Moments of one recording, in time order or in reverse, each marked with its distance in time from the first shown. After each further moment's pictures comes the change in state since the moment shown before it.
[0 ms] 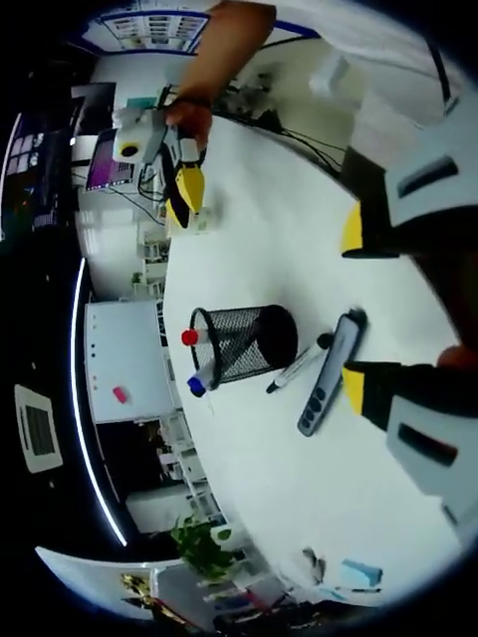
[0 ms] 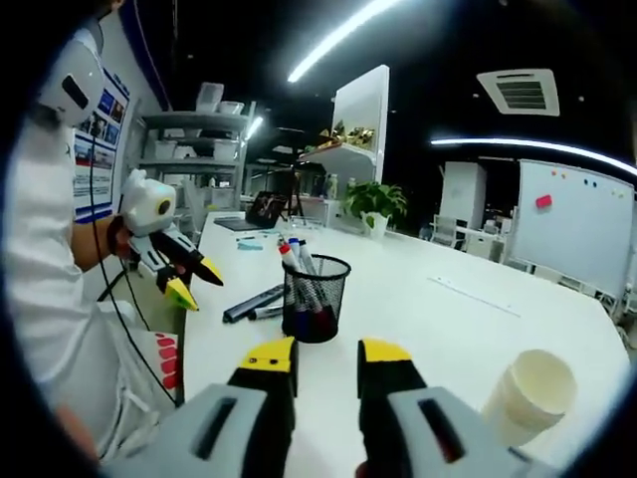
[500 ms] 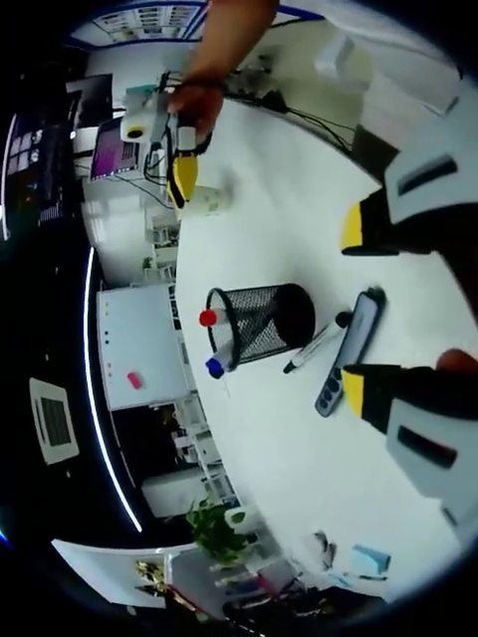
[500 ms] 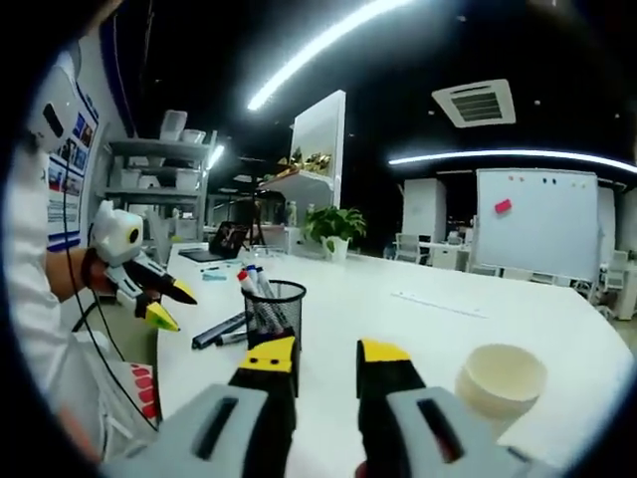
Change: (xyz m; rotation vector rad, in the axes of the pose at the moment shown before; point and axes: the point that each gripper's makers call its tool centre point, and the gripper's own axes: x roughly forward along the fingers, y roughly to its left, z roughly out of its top) left arm 0.006 0.016 0.009 0.018 -0.049 0.090; right arm -0.014 -0.031 0.010 0.059 -0.102 -0.155
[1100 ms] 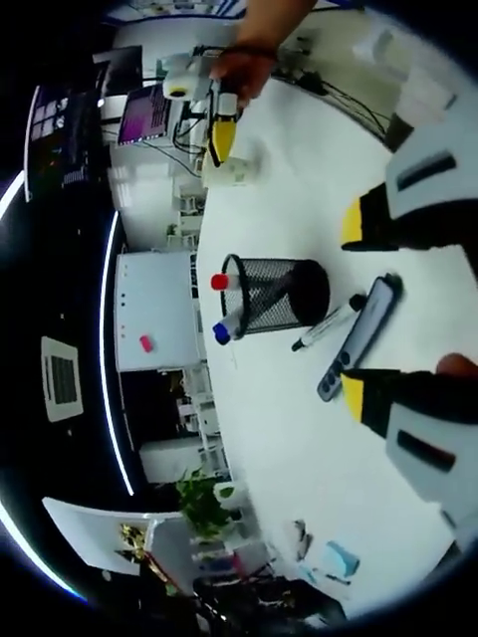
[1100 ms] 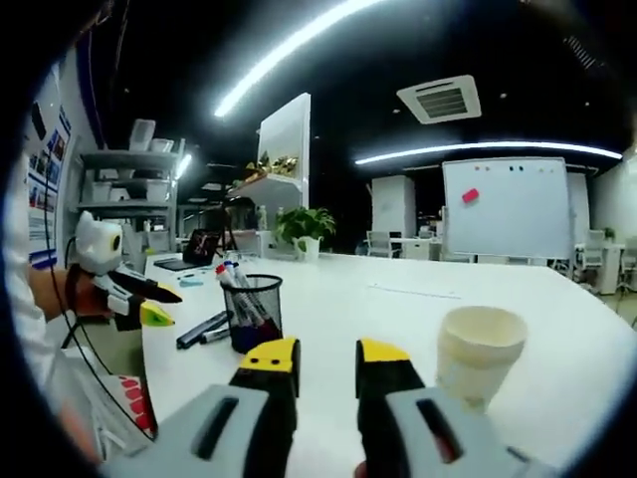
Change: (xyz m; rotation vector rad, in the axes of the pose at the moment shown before) left arm 0.008 0.018 0.000 -0.118 -0.095 0.123; right arm -0.016 -0.007 -0.024 0.082 -0.007 -0.133
